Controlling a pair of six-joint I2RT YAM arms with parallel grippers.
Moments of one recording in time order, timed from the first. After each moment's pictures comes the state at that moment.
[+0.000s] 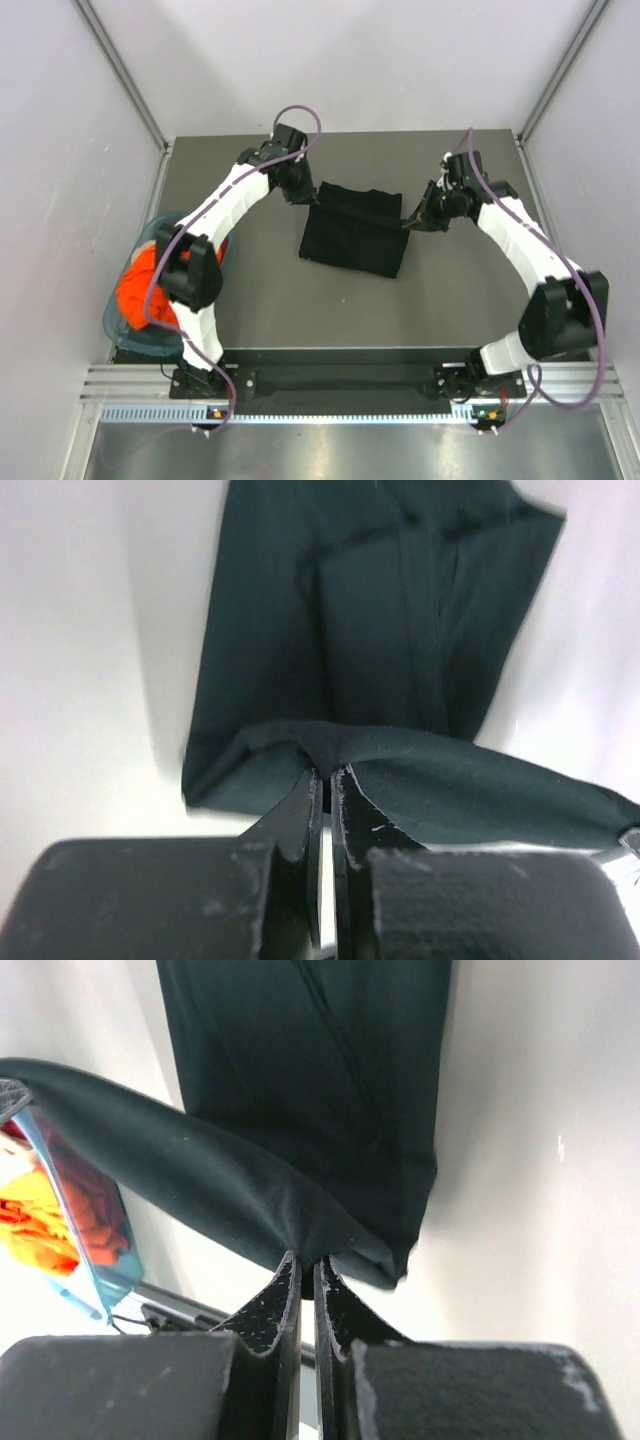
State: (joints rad) left arm -0.45 1.85 1.71 -0.79 0.09 -0.65; right arm 0.22 1.42 1.19 -0.72 -0.33 0.65
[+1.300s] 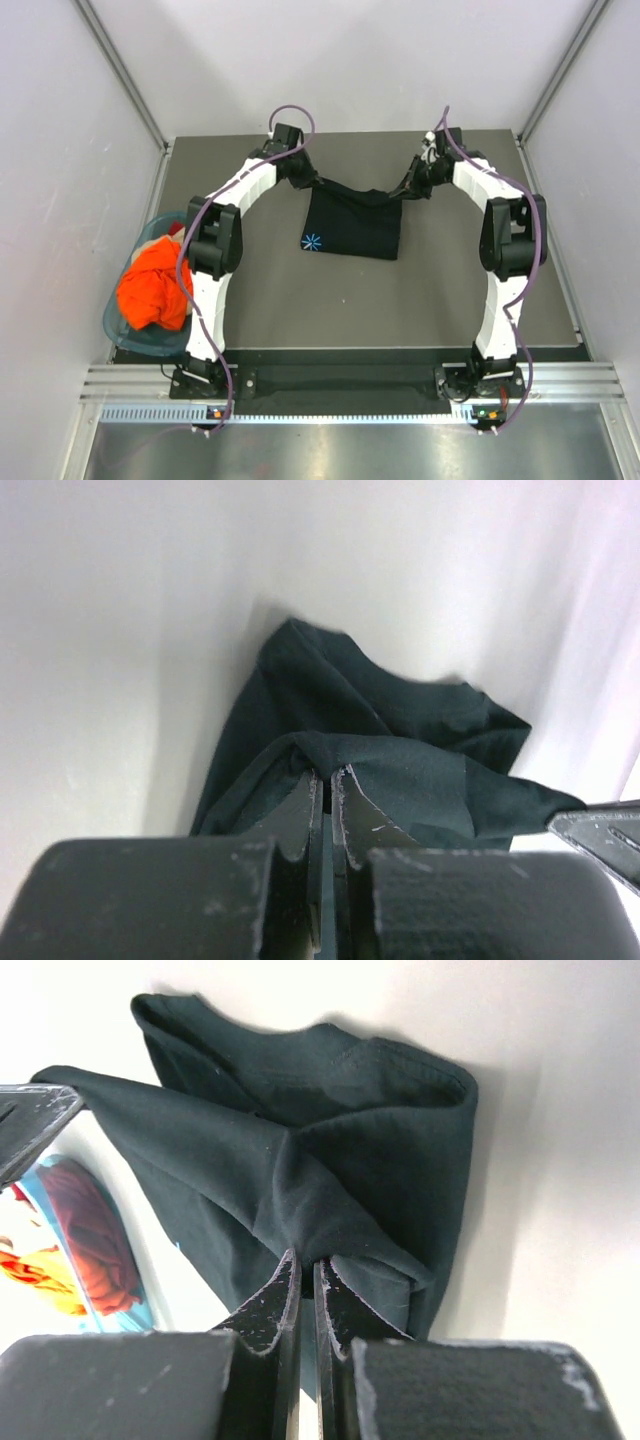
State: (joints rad) left arm -0.33 2.24 1.92 -0.48 0.19 -0.76; right arm 0.12 2.08 1.66 -0.57 -0.54 0.52
